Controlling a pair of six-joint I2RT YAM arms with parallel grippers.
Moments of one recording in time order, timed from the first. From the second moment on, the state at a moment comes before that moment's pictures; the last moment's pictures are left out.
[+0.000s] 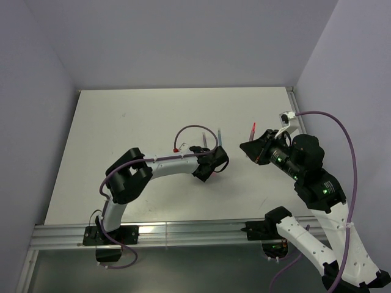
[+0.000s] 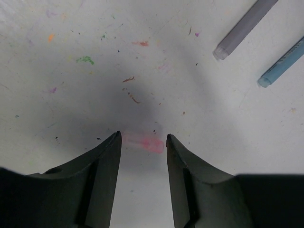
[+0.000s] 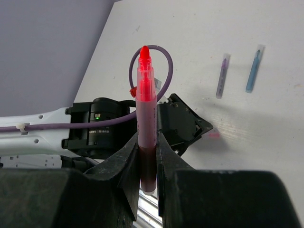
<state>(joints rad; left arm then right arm) -1.08 2.02 1.45 -0.73 -0.43 -1.96 0.41 0.65 1.05 -0.68 -0.18 0.57</state>
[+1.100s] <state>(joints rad) -1.11 2.07 1.51 -0.74 -0.41 -1.96 0.41 0.64 1.05 -0.68 -0.20 0.56</state>
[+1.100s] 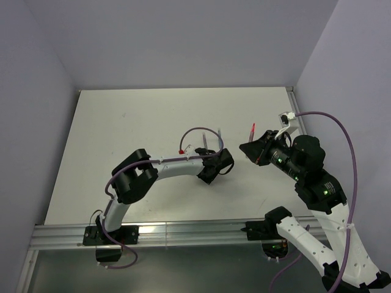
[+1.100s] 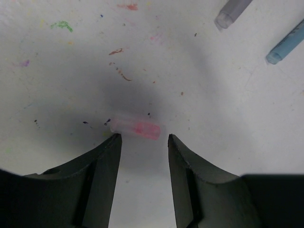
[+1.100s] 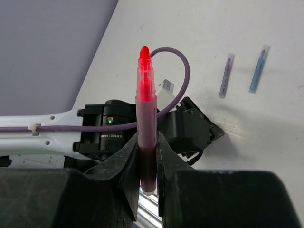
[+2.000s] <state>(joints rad) -1.05 2.13 1.60 -0.85 -0.36 -1.96 0.41 0.62 1.02 -0.67 -0.21 0.57</state>
